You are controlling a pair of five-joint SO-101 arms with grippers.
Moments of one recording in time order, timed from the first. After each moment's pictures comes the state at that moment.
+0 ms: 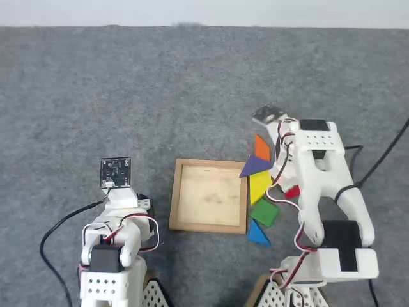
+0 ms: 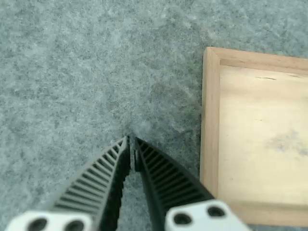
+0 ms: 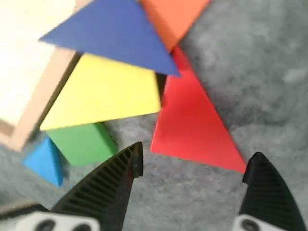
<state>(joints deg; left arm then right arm) -4.2 -103.1 97.1 72.2 11.0 -4.1 -0.4 27.4 75.2 37.1</state>
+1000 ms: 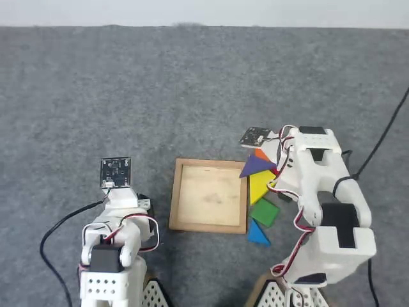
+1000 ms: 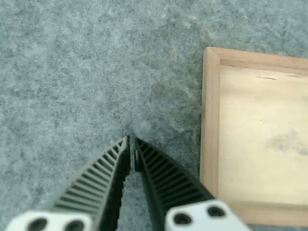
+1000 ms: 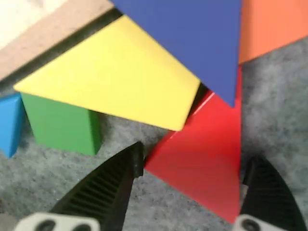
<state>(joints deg) -4.2 -103.1 97.1 72.2 11.0 -2.2 8.8 29.2 68.7 60.1</state>
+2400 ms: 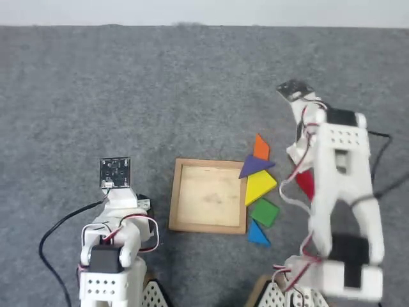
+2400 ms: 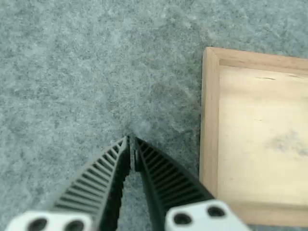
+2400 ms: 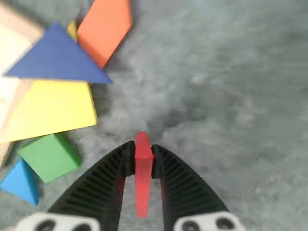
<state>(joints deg) -4.2 -103.1 97.1 72.2 11.0 2.5 -10.0 21.2 76.0 32.7</state>
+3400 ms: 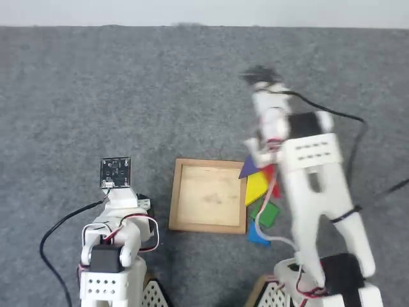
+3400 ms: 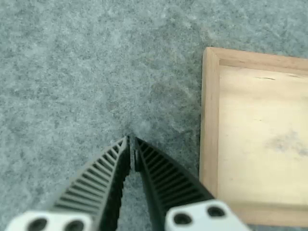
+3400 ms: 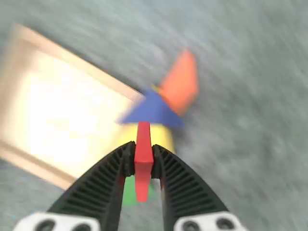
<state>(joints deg) -4.2 -103.1 97.1 72.2 11.0 -20.8 -15.1 13.7 80.7 12.1</state>
